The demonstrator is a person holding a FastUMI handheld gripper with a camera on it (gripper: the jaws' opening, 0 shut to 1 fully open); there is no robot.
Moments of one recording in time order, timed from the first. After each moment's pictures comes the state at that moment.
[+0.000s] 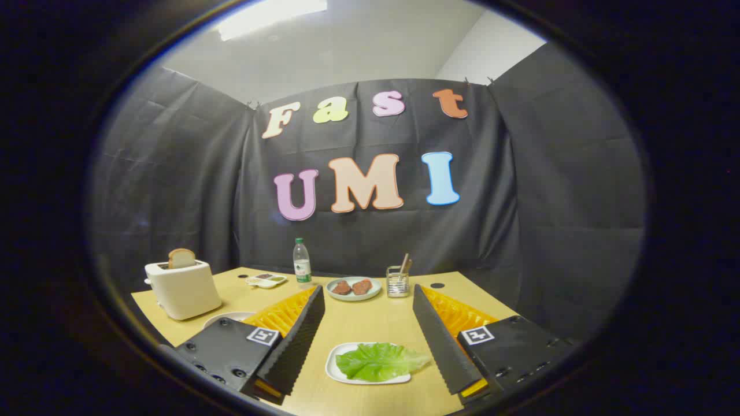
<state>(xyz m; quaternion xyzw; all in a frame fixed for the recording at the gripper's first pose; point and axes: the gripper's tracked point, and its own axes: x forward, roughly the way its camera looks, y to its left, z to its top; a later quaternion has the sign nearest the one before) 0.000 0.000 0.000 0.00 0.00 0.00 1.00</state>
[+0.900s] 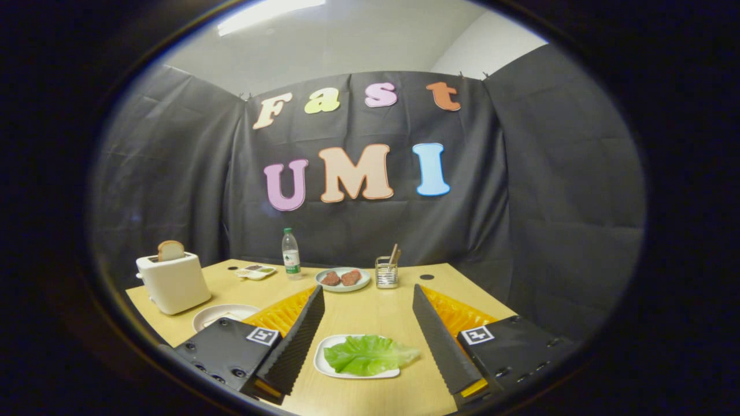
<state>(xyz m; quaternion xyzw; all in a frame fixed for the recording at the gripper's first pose) 0.001 -0.010 -0.014 0.00 0.03 -0.01 1.00</state>
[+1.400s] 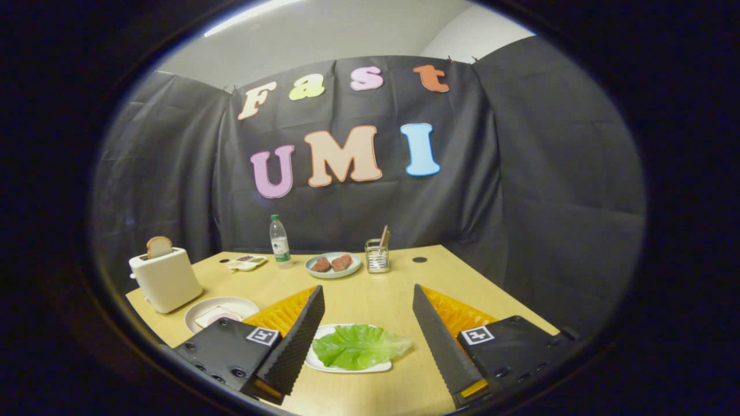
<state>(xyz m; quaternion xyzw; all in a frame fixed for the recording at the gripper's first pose) 0.019 -0.039 -0.056 0.02 0.09 -0.04 1.00</state>
